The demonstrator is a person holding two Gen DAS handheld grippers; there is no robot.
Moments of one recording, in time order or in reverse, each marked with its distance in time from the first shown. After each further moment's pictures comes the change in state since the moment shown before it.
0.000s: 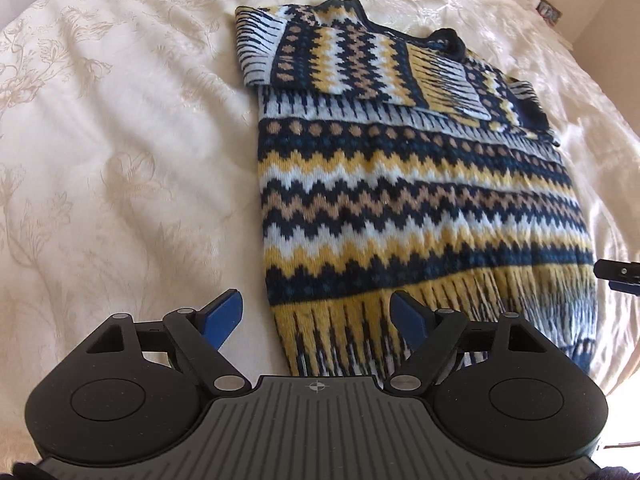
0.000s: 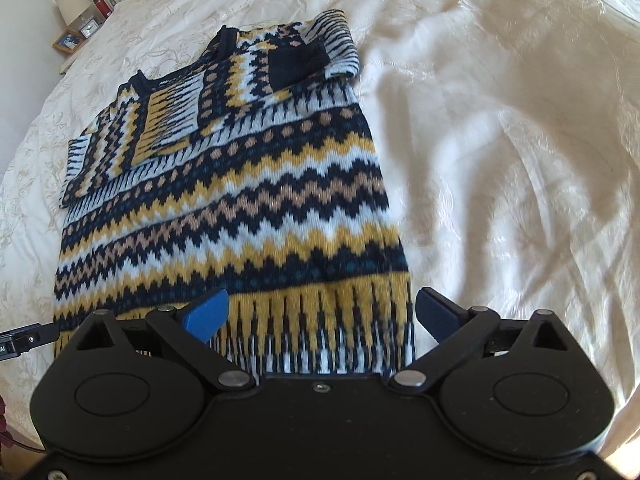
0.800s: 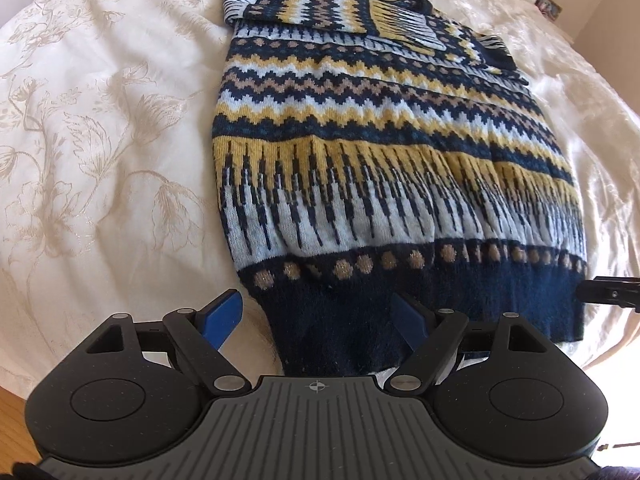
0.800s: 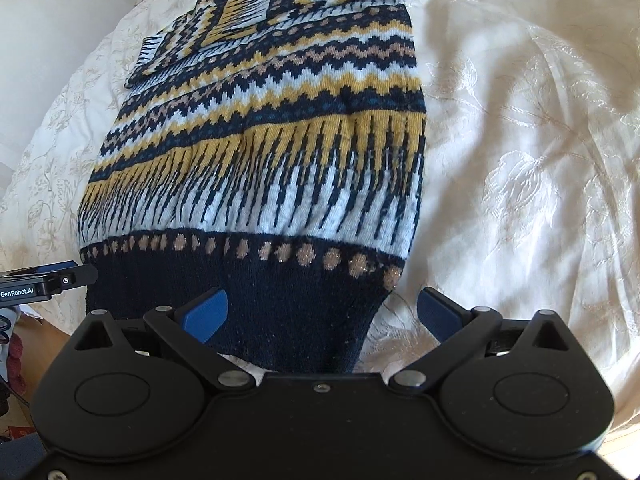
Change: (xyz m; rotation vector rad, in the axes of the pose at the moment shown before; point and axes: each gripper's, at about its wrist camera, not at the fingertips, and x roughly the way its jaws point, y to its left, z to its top) left arm -0.011 -0.052 -0.102 -0.019 -0.026 0.042; right arm -0.008 -0.031 -0.078 -0.174 0.092 0.163
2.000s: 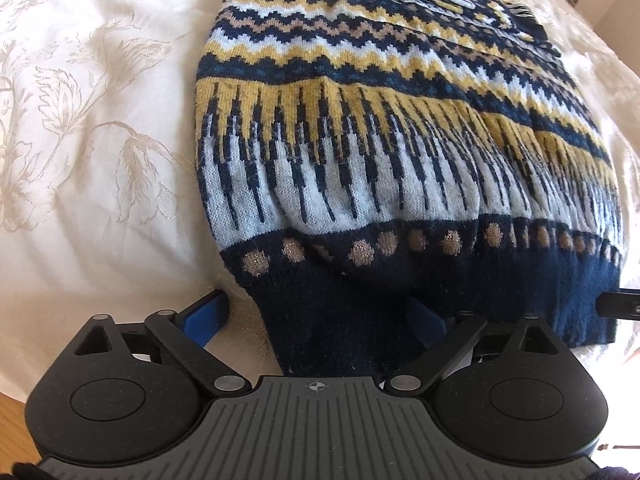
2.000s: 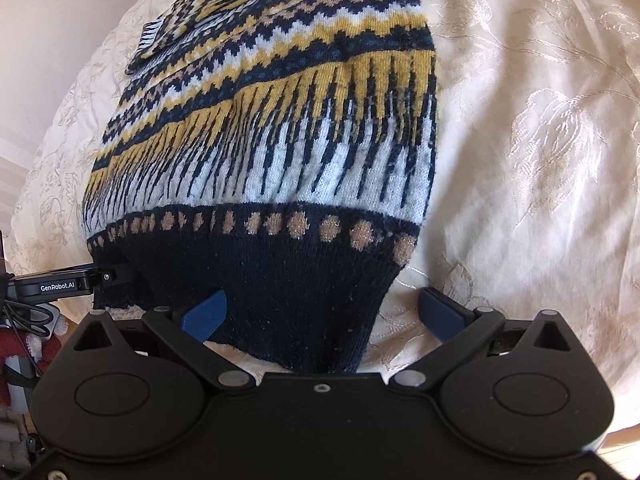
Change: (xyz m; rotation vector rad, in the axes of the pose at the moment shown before) left arm 0.047 -0.001 -0.002 -0.026 0.079 0.022; right arm 0.027 -0.015 -0.007 0.042 0.050 0.101
